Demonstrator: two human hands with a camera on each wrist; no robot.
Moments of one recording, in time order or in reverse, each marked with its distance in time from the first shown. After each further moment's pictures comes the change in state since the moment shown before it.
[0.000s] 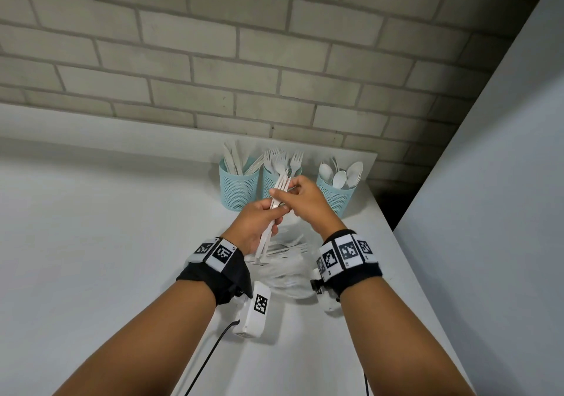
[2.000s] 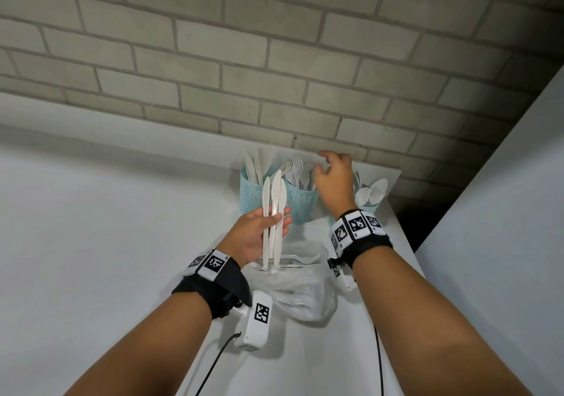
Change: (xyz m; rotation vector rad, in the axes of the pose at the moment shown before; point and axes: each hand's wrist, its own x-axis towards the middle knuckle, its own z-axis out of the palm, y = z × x) left_hand 0.000 0.003 -0.035 -0.385 -0.004 -0.020; right_hand 0.063 -0.014 -0.012 -0.320 0.413 -0.291
